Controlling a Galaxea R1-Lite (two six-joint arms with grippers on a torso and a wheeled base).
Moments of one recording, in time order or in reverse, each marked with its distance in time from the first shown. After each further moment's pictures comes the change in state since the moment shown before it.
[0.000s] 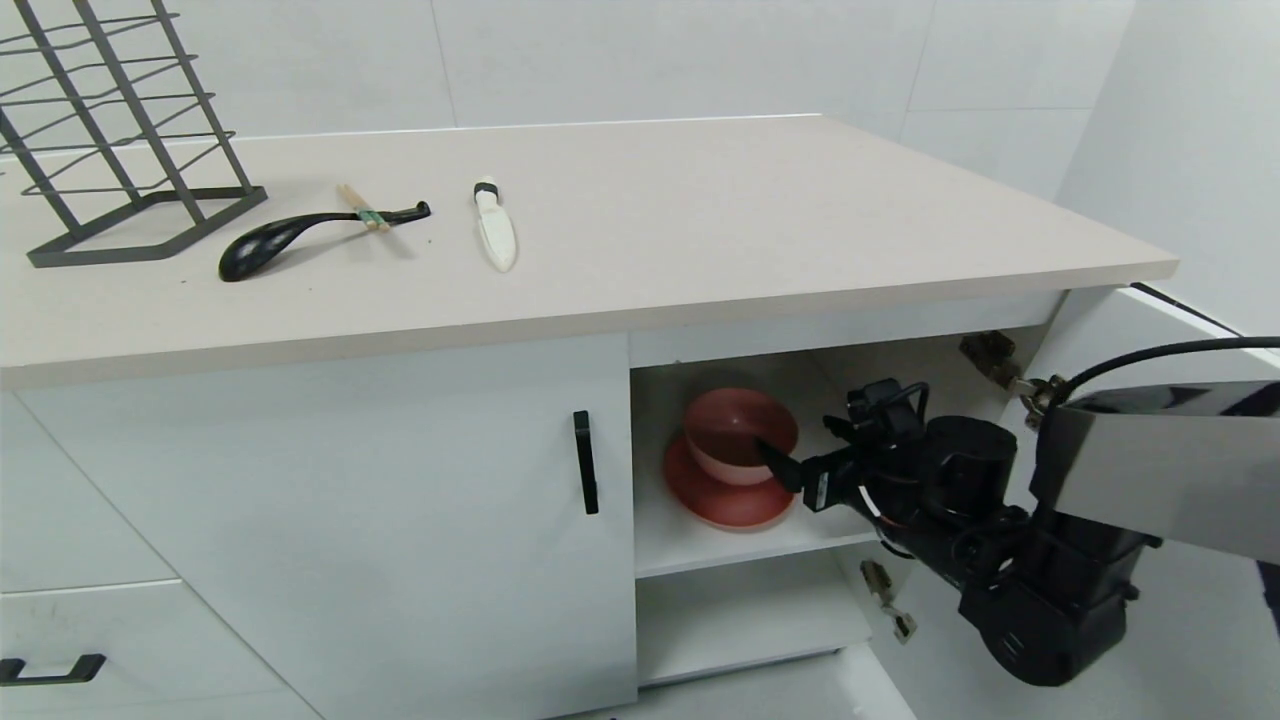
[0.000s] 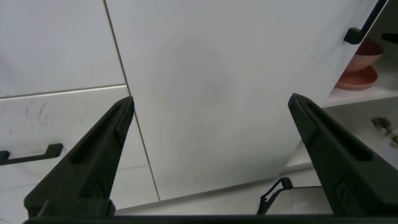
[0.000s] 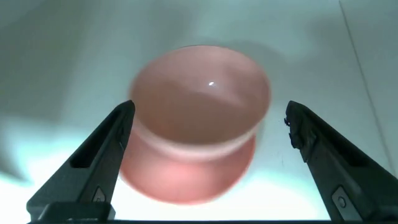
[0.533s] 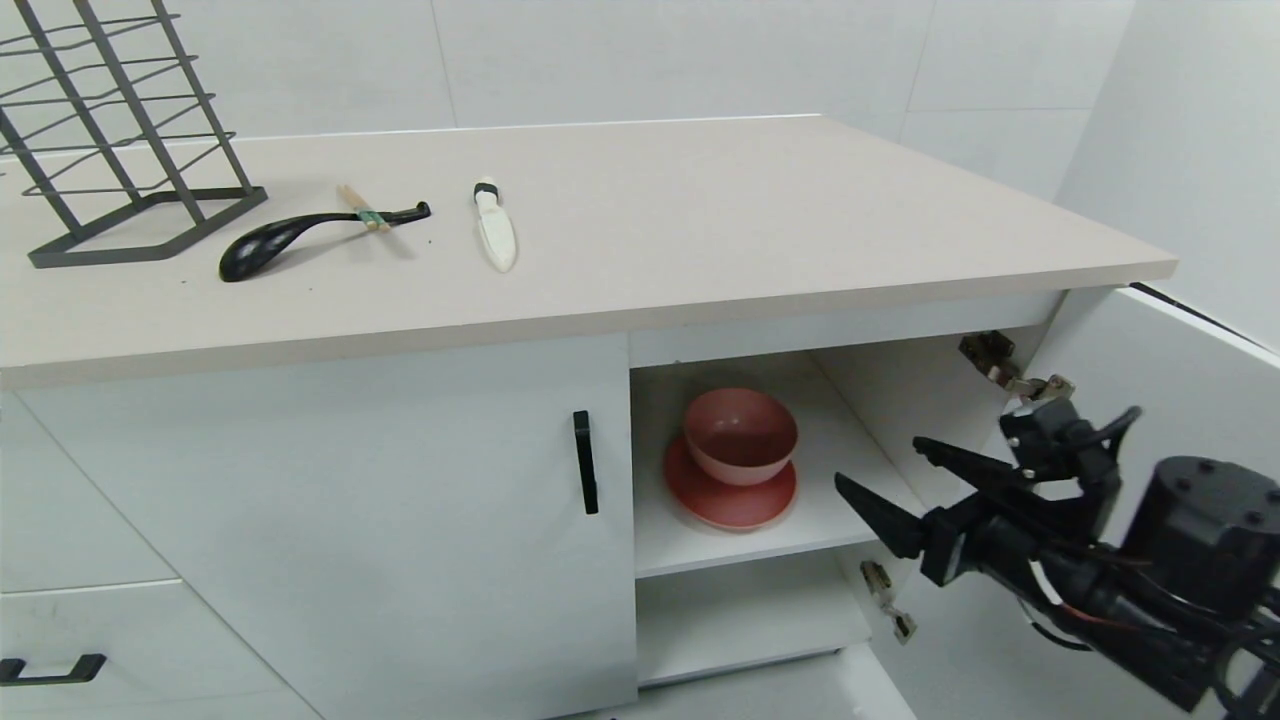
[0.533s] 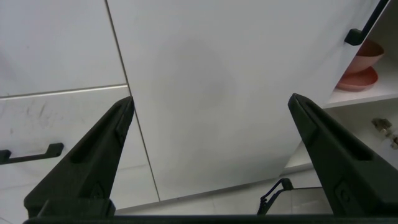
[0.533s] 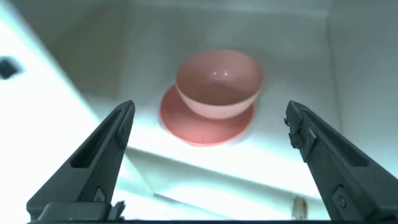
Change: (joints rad) left arm 0.002 -0.001 0.000 -0.001 0.002 -0.004; right arm 0.040 -0.473 0.443 0.000 -0.001 0.000
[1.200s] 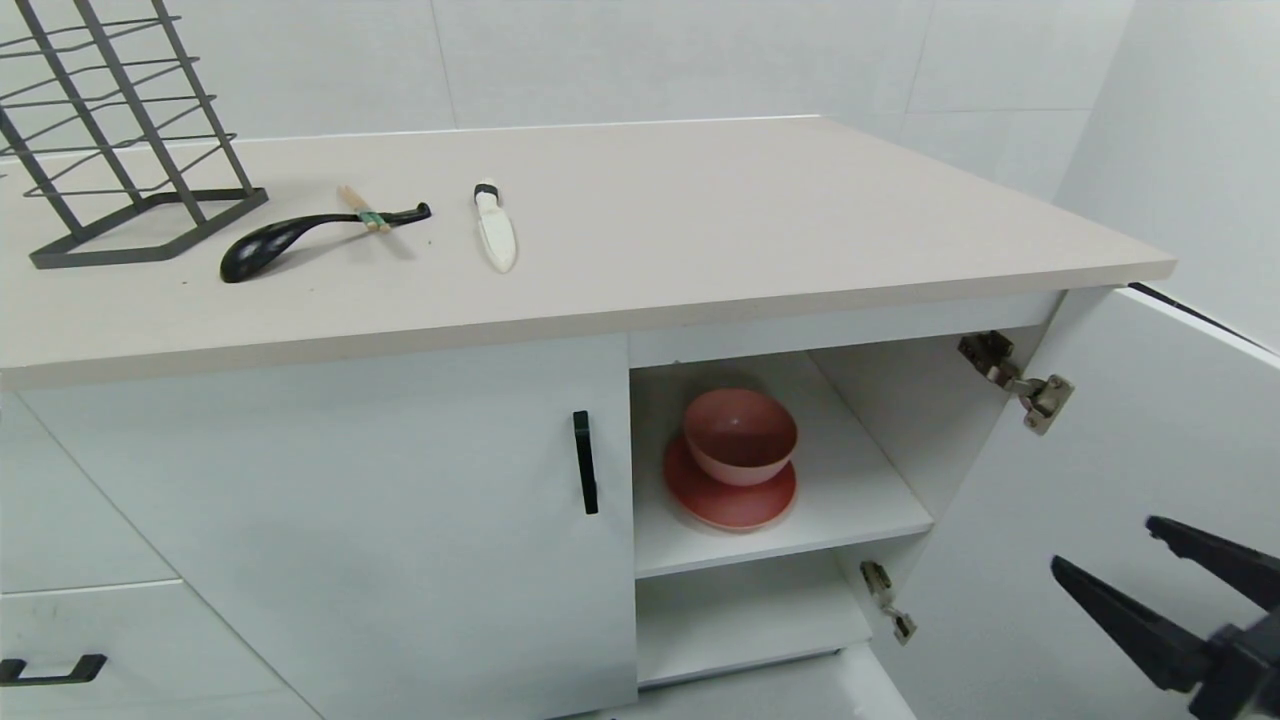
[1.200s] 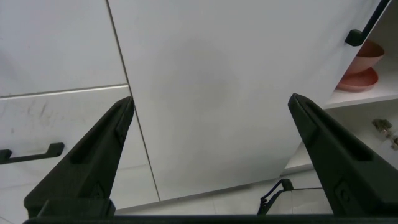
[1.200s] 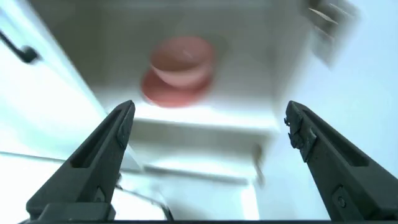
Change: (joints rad) left arm 0.000 0.000 0.000 0.000 0.003 0.000; right arm -0.135 -0.814 0.109 0.745 -0.042 0.019
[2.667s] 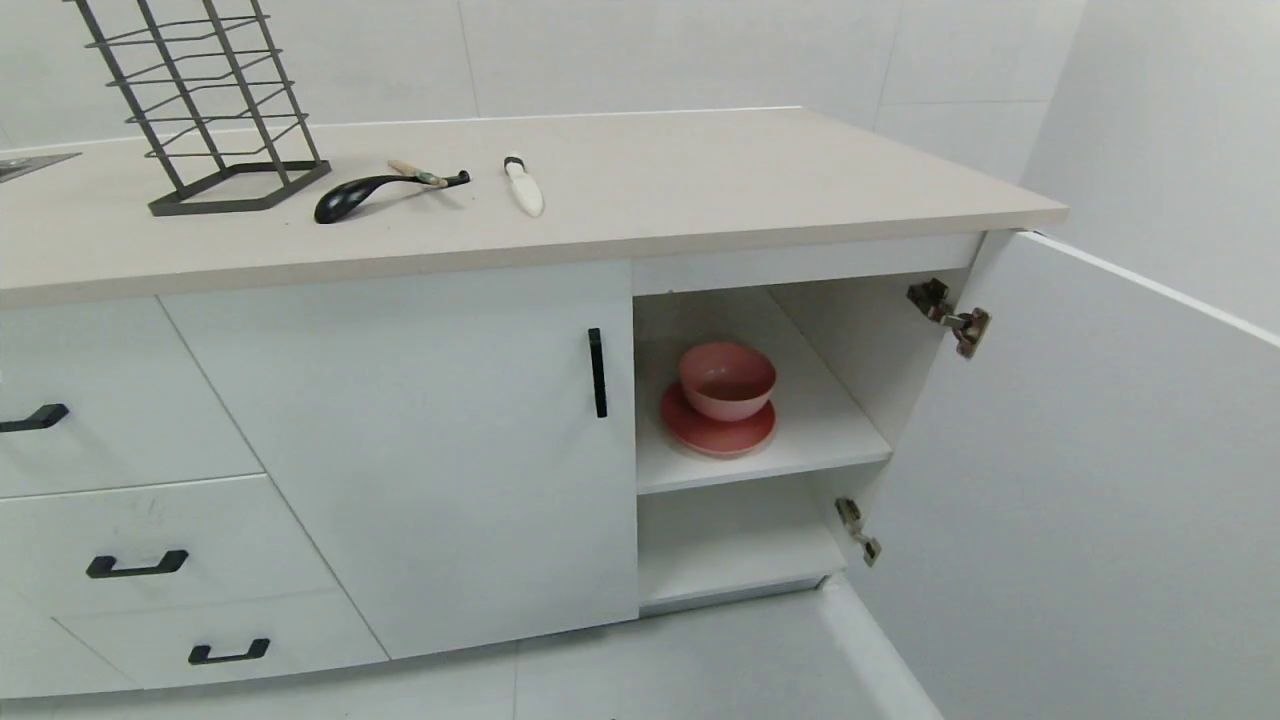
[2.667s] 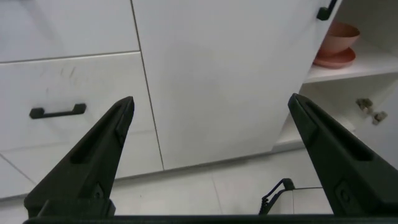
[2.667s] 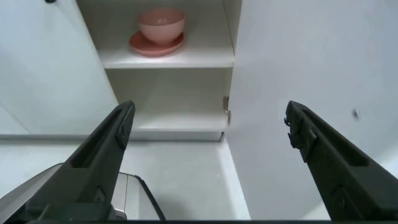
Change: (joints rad) left arm 0.000 0.000 0.000 0.000 0.000 0.006; right arm -0.183 -0.921 0.000 0.828 0.044 -0.060
